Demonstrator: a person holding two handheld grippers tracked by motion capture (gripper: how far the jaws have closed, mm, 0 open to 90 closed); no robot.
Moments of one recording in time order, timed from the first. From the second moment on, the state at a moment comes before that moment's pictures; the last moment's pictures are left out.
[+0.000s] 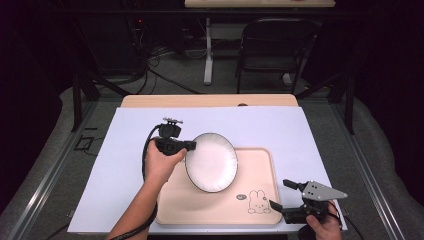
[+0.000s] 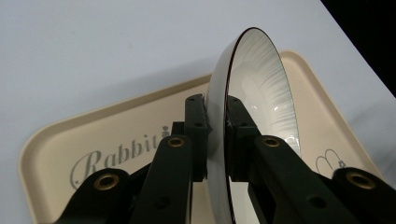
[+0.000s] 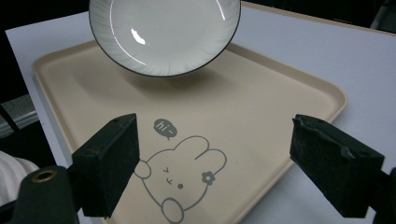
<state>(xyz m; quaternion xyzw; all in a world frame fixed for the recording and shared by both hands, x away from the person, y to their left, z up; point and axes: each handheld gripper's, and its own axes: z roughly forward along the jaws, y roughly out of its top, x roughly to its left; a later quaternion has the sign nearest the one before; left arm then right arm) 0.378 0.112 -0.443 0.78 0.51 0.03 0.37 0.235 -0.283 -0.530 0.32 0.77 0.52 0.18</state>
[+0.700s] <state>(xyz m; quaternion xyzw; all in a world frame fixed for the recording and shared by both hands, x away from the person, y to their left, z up) 0.364 0.095 -0.467 0.79 0.49 0.00 0.37 0.235 -0.283 -0.530 0.32 0.77 0.52 0.18</state>
